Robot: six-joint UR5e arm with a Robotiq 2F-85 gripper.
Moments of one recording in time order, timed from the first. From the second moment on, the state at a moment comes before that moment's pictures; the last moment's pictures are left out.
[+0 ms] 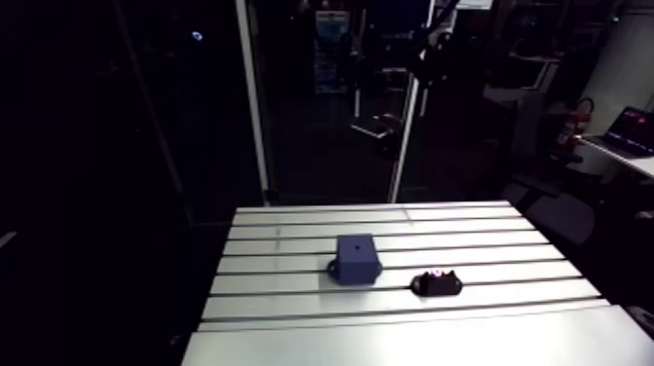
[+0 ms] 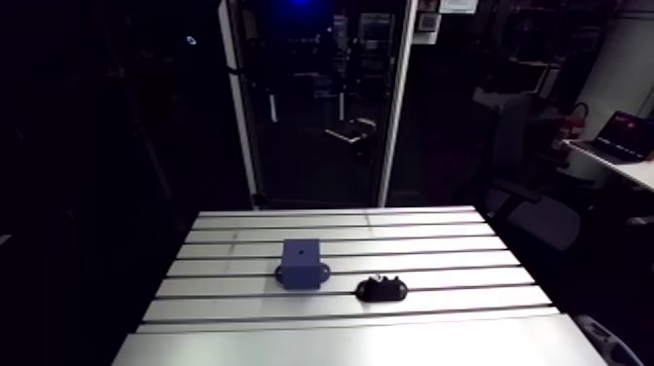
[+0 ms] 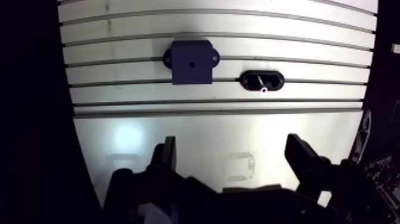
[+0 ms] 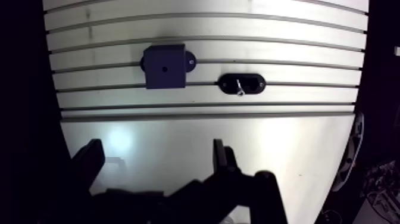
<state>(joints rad) -0.08 -1.46 1.45 -1.49 -1.61 -1.65</state>
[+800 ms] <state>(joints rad) -0.11 -1.44 1.45 -1.53 -1.60 -1.68</state>
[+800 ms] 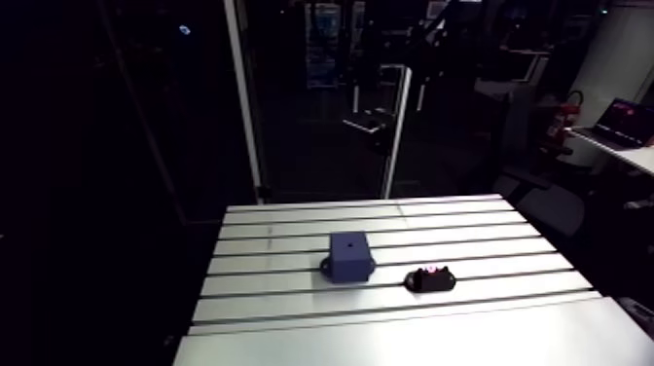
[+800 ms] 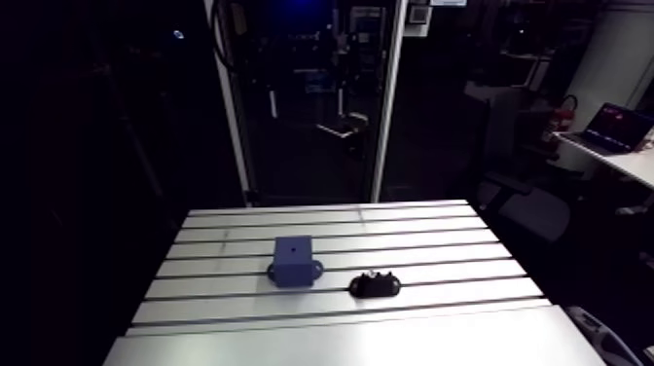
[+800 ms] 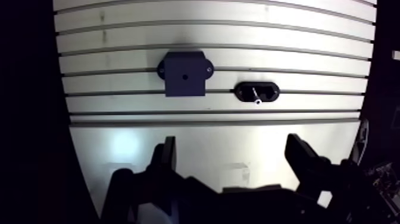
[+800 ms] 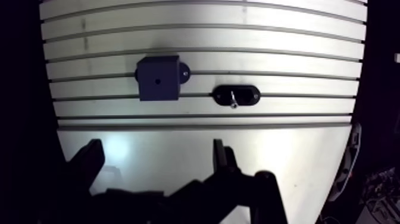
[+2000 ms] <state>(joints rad) -0.29 -1.57 1.90 -2.04 -1.56 -1.87</state>
